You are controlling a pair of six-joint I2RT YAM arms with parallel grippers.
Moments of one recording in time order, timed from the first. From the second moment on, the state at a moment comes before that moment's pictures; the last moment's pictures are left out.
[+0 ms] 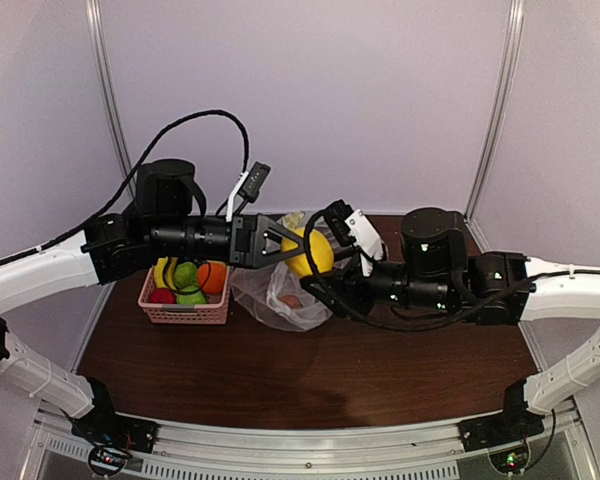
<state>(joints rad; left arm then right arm) -0.94 1.29 1.19 -0.14 0.48 -0.60 1.21 1.26 1.10 -0.14 0.17 0.18</state>
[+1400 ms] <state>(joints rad) -0.26 1.21 1.03 -0.56 0.26 -0.34 1.22 1.14 1.03 -0.15 0.47 0.22</state>
